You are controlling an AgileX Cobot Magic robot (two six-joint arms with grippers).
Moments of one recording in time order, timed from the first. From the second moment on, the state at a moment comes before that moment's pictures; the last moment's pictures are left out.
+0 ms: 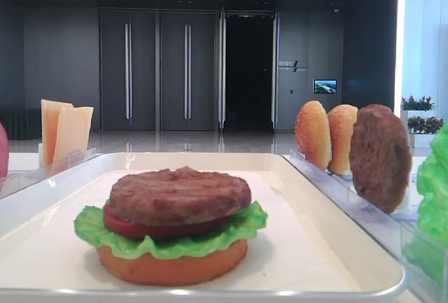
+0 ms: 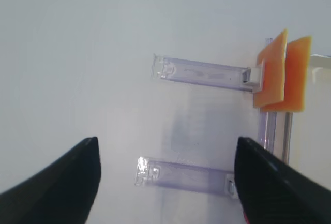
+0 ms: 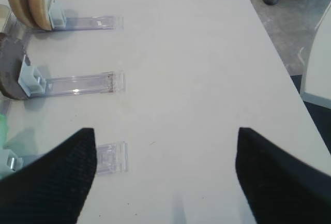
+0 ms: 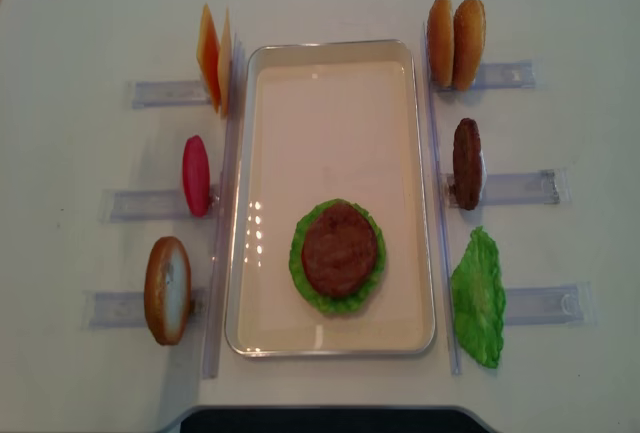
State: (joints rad) left arm 0.01 1.47 -1.47 0.12 1.12 -0.18; right arm 0.00 -0.01 -0.50 -0.06 1.14 0.02
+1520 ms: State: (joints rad) left arm -0.04 1.97 -1.85 0.16 1.19 -0.17; right arm 0.00 -0.01 -0.50 -0.06 1.14 0.02
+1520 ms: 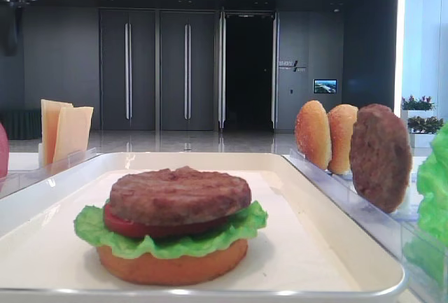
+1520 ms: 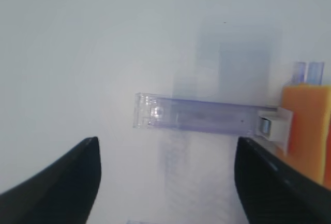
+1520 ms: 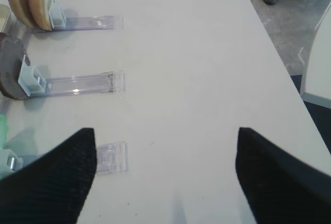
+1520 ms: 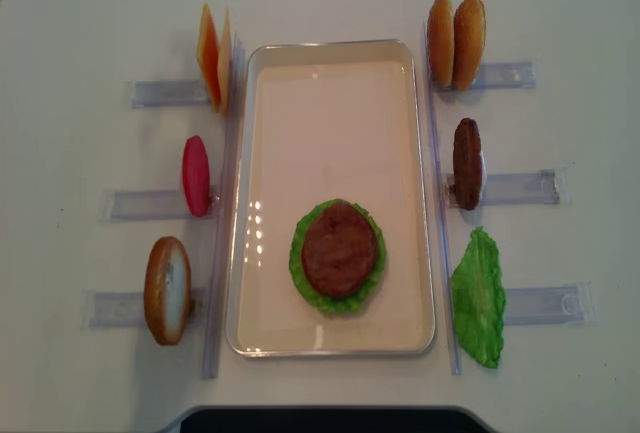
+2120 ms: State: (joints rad) left arm -0.30 1.98 -1.85 0.16 1.18 -0.28; right arm 0.00 -0.01 -0.50 -0.06 1.14 0.02
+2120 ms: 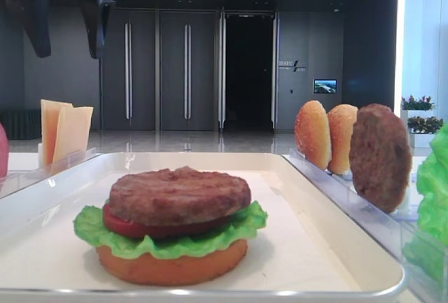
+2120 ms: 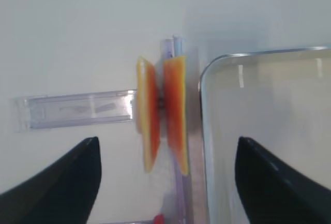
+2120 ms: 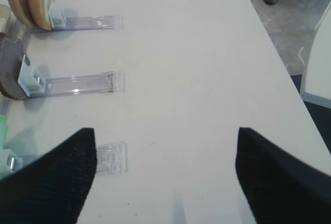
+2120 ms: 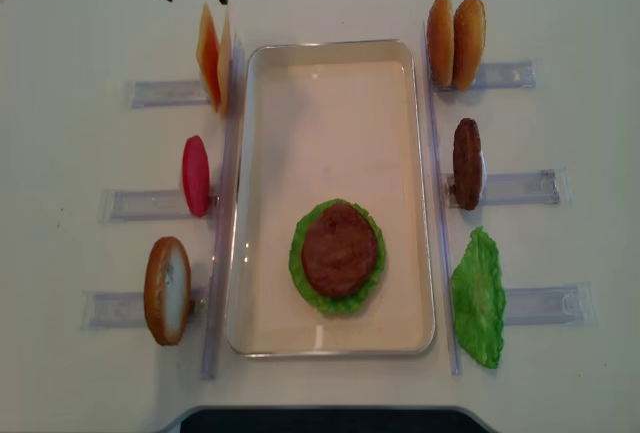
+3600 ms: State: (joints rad) left arm -0.31 1.98 -1.85 0.11 1.16 -0.33; right arm 0.00 -0.01 -0.50 -0.06 1.14 0.02
